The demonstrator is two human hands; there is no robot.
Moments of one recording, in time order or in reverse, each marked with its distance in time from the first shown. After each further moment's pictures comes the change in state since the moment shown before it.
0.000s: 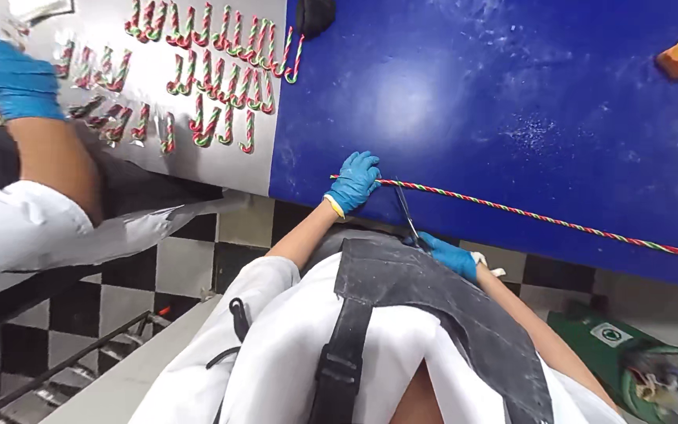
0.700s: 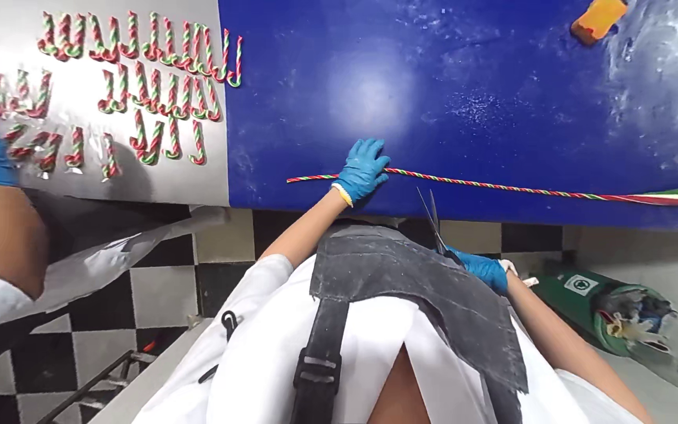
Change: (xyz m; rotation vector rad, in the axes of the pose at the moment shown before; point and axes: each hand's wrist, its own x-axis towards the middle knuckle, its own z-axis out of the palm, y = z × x) left_hand 0.066 0.083 0.030 0.011 0.018 0.122; right_hand -0.119 0.076 -0.017 0.201 0.012 0.108
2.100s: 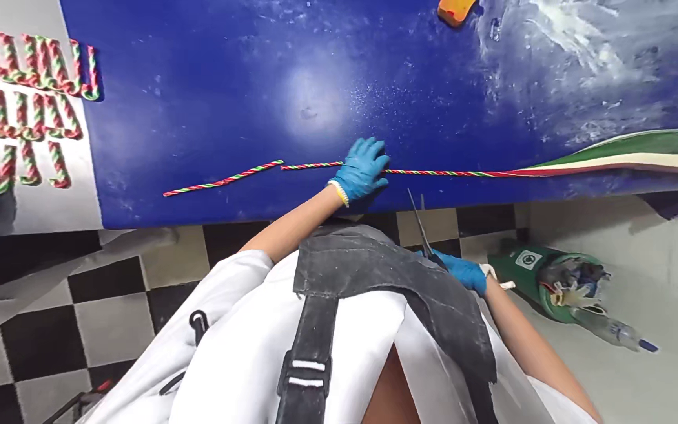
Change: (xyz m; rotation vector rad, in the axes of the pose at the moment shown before) left_hand 0.144 0.223 0.104 0.030 -0.093 0.176; right_hand -0.134 0.164 -0.124 -0.023 0.119 0.020
